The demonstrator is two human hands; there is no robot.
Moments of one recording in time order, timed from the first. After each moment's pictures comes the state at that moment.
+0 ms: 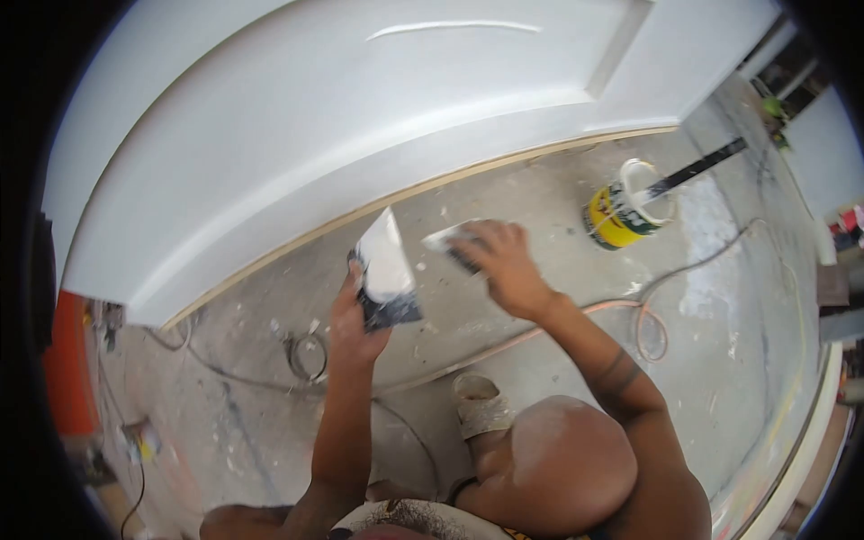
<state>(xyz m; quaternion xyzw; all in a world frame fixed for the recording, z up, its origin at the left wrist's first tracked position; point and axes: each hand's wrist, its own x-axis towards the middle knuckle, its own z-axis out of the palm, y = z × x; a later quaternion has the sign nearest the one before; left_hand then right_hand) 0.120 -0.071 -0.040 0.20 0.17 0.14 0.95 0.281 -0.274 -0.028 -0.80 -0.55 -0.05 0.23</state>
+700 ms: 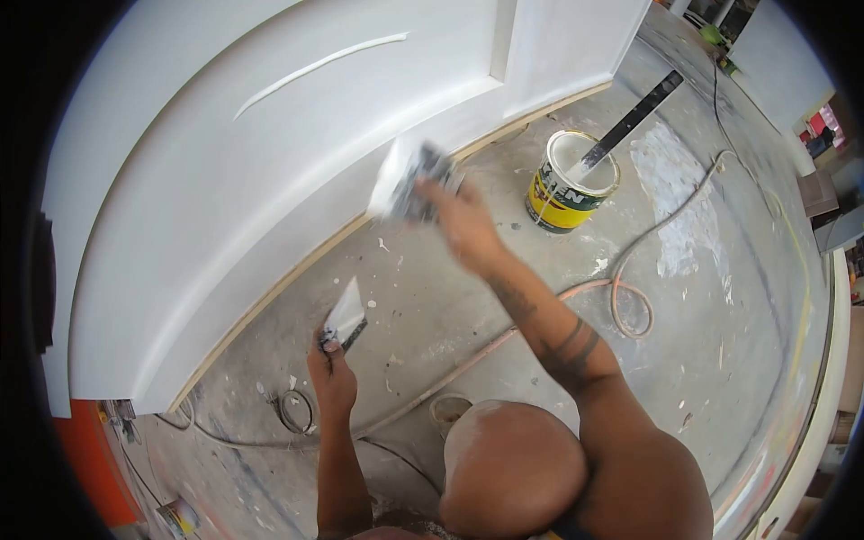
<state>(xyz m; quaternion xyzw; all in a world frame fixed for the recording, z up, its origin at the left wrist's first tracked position) 0.124 -0.104 -0.044 0.85 0.14 0.21 0.46 0.349 -0.264 0.012 -0.46 -0.07 0.17 0.87</state>
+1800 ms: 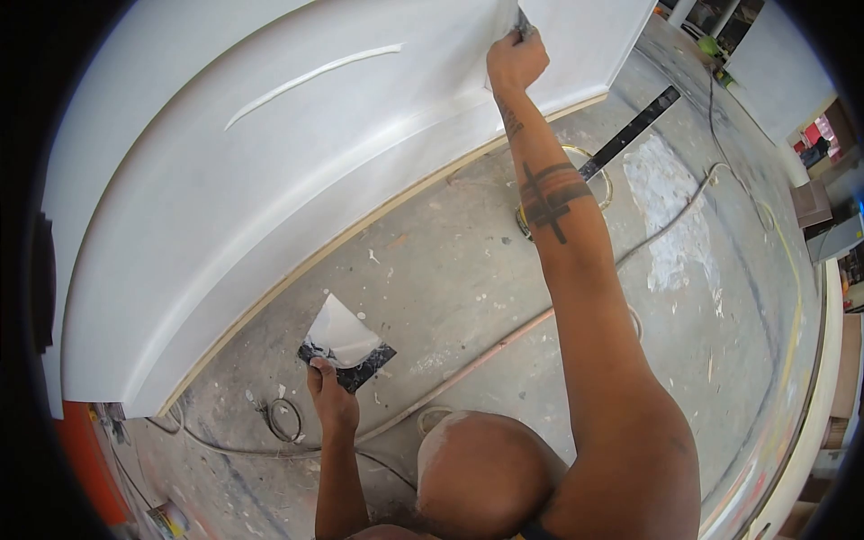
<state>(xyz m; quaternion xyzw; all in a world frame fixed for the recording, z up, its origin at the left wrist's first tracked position) 0.111 -0.124 -0.083 0.51 0.31 0.23 0.77 0.616 -0.274 0.074 -0.71 -0.01 -0.49 0.51</state>
